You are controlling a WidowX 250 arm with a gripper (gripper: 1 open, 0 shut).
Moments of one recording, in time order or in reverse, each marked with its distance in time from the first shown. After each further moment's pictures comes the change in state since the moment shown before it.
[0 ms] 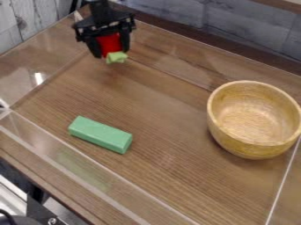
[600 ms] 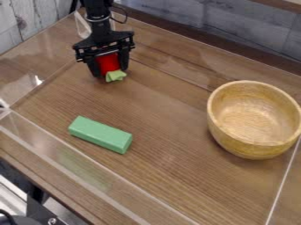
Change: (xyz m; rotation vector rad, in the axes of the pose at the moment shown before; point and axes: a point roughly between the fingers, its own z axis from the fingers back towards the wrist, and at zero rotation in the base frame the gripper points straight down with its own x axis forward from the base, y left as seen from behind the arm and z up) arm -0.015 0.006 -0.023 0.052 0.047 0.128
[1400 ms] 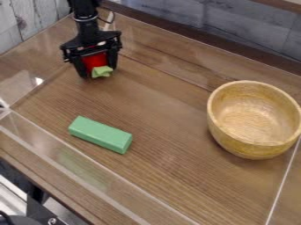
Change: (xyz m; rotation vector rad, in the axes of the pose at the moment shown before) arm 0.012 0.035 0.001 0.039 -0.001 0.122
